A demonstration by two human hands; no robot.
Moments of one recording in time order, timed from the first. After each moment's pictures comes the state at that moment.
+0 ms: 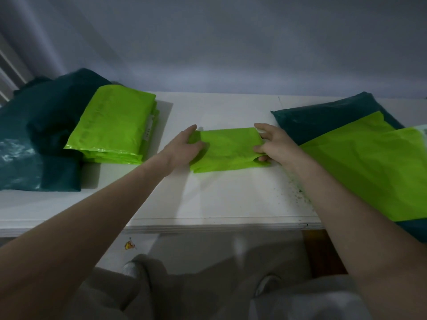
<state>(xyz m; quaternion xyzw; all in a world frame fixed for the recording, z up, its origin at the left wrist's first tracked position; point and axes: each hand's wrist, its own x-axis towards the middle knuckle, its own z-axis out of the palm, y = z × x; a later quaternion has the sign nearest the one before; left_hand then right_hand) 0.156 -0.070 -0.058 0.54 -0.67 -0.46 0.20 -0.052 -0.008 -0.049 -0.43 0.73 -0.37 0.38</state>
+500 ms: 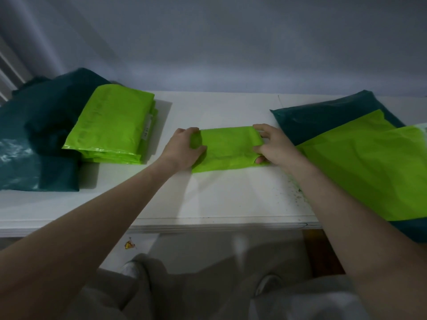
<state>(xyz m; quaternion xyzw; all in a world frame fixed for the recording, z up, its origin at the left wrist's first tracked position) 0.152 -0.070 -0.064 0.56 -0.76 -0.29 0.16 -0.055 -0.011 -0.058 -0.47 0.75 -0.33 0.32</state>
